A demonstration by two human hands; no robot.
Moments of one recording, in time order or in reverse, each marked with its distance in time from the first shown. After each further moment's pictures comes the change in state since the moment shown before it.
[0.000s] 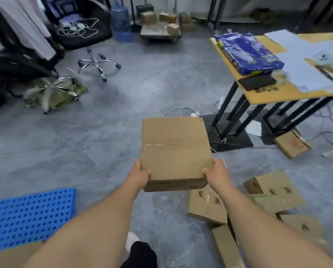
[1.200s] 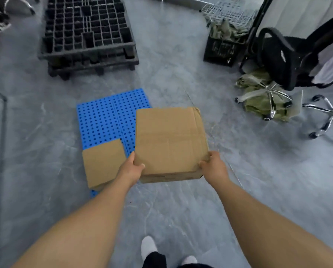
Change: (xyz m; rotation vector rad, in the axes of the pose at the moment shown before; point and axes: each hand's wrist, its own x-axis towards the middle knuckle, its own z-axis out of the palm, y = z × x) left_hand 0.075 -0.232 -0.329 -0.792 0.929 -0.577; right_hand -0.057 -0.400 0.445 -0.690 -0.808 -0.937
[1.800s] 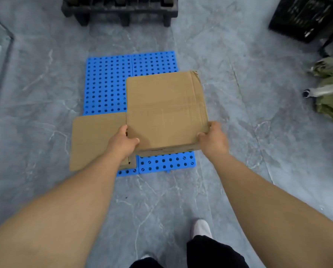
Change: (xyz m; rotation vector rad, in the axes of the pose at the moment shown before) left_hand 0.253 -0.090 0.040 0.052 0.254 -0.130; right_hand 0.247 -0.008 0.185 -0.104 -0.097 -0.244
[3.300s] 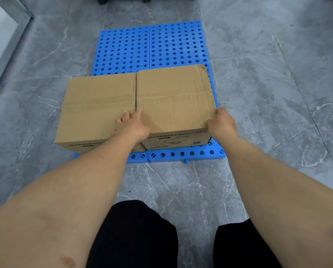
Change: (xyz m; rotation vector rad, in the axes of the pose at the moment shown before) left_hand 0.100 -0.117 0.112 0.468 0.164 0.016; right_hand 0.091 0.108 0.166 -0.048 -0.085 -0.080
